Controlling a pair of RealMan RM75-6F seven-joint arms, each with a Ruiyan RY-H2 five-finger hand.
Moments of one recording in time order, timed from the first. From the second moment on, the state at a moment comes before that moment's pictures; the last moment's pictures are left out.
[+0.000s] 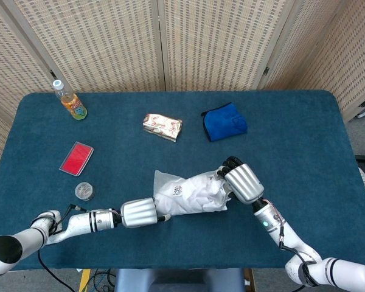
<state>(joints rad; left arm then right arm) -0.95 -1.68 0.24 -0.84 2.07 1.31 -0.07 0.58 -1.49 0.10 -1.45 -1.56 1.21 -0.14</state>
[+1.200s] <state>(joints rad) -0.94 -1.76 0.27 -0.70 2.04 1.34 -0.19 0.58 -1.50 0.11 -1.43 -1.55 1.21 -0.12</state>
